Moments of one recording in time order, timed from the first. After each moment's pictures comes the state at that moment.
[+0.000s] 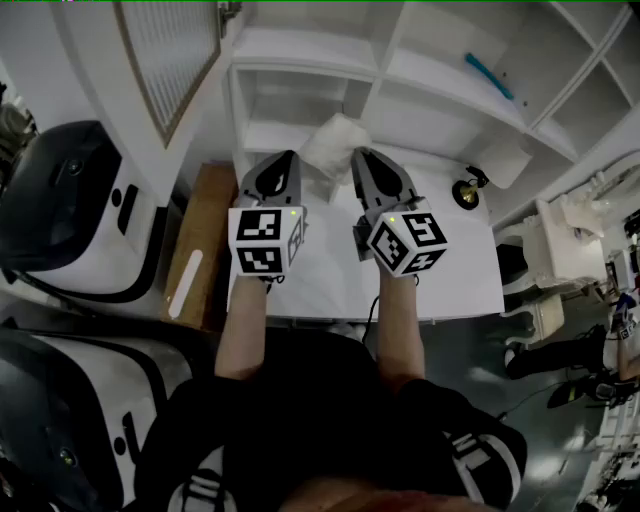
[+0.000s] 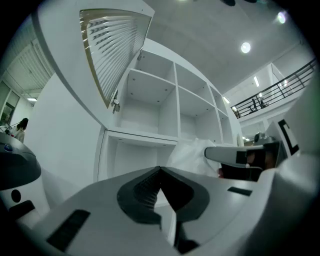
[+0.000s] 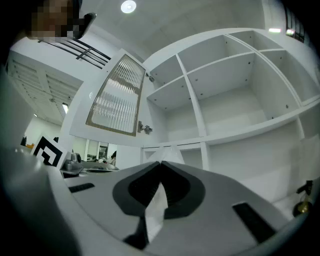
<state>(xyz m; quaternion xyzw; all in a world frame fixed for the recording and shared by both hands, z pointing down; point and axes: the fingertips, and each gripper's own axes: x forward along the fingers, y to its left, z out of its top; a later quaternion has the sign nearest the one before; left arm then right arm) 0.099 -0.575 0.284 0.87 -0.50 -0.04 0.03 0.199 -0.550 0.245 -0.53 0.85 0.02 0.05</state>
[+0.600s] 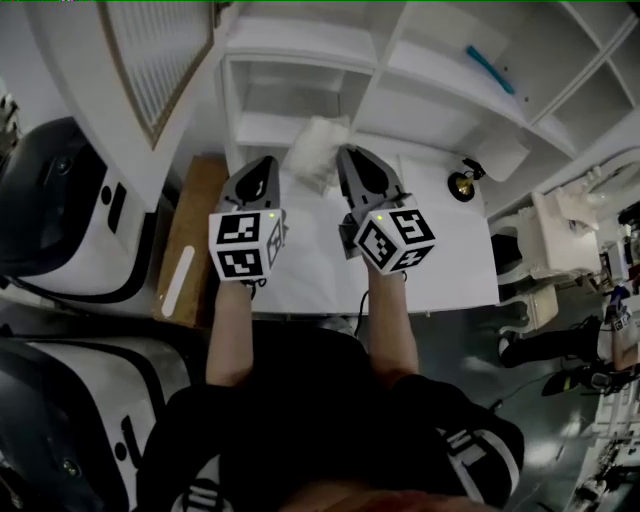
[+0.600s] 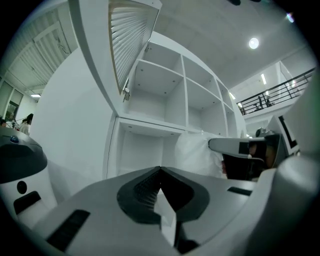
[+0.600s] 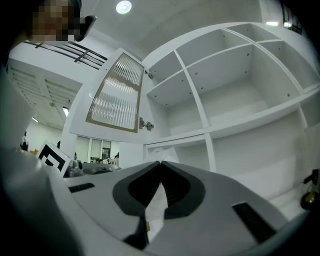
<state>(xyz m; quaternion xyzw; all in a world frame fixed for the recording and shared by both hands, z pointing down) 0.073 -0.586 0.318 0.86 -0.50 -0.01 0.06 0.181 -0.560 0.262 -0.52 0.85 0.01 0.06</state>
